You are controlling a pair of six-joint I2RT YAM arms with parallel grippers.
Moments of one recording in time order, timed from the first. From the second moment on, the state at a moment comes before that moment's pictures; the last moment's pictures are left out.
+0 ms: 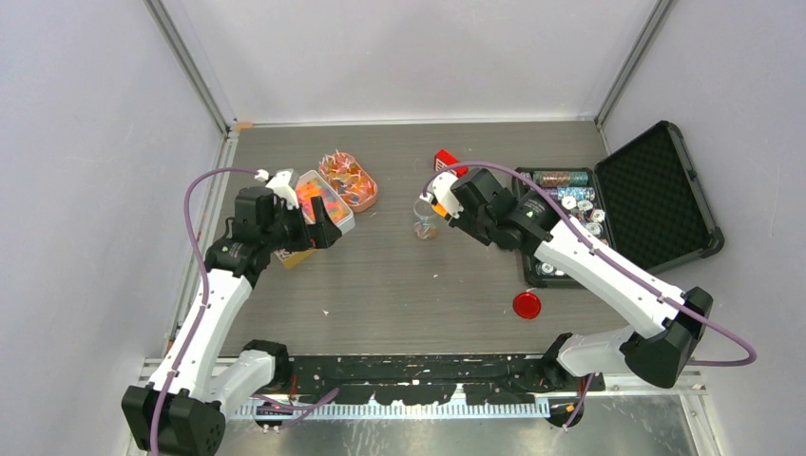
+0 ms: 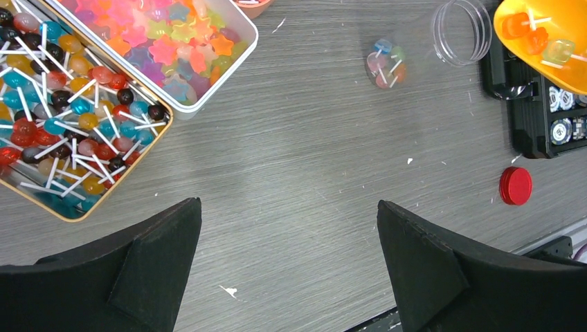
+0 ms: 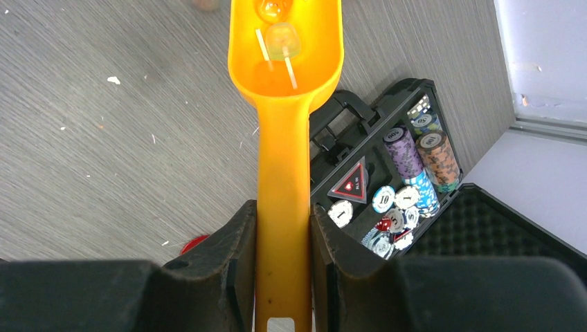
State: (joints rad) left arm -0.17 0.94 0.88 -0.58 0.27 -0.30; right arm 0.80 1.31 1.35 -0.96 0.37 -0.36
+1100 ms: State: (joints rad) left arm -0.17 0.94 0.88 -0.59 0.25 -0.29; right arm 0.83 1.45 1.53 -1.10 0.44 -0.37
